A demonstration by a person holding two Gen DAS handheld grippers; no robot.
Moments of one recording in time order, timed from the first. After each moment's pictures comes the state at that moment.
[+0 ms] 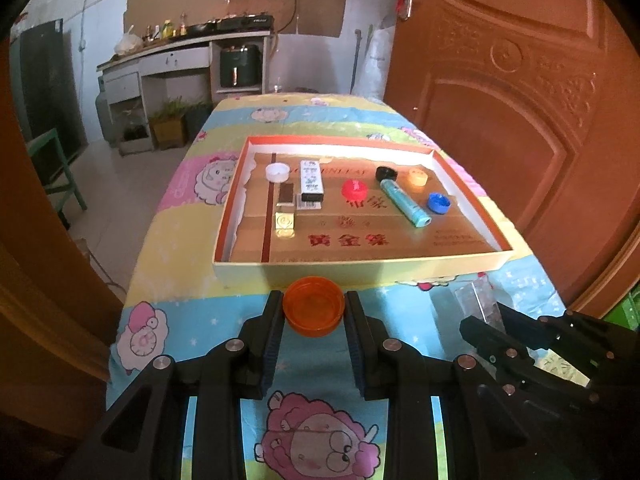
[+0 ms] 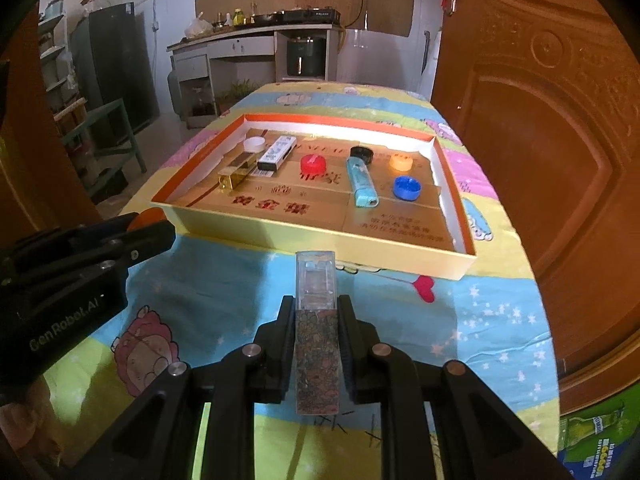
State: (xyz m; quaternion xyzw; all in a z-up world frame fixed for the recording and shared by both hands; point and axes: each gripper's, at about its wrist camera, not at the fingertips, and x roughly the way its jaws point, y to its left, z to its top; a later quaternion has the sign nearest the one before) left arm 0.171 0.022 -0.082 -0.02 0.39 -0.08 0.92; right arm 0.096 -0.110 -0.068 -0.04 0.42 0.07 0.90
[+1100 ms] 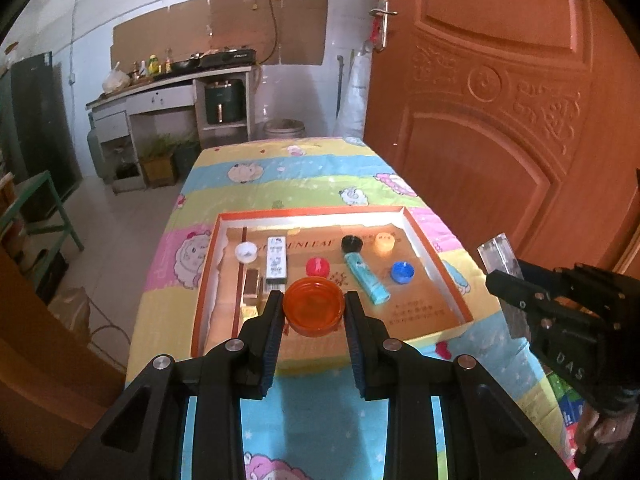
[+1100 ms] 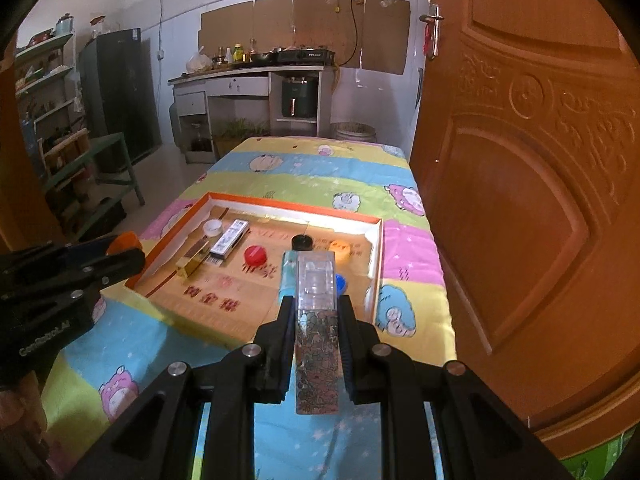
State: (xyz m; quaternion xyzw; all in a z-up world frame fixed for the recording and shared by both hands) left arm 0.204 -0.023 -0.014 0.00 0.35 -0.09 0.93; right arm 0.145 -0.181 0.010 -0.05 0.36 0.08 0.93
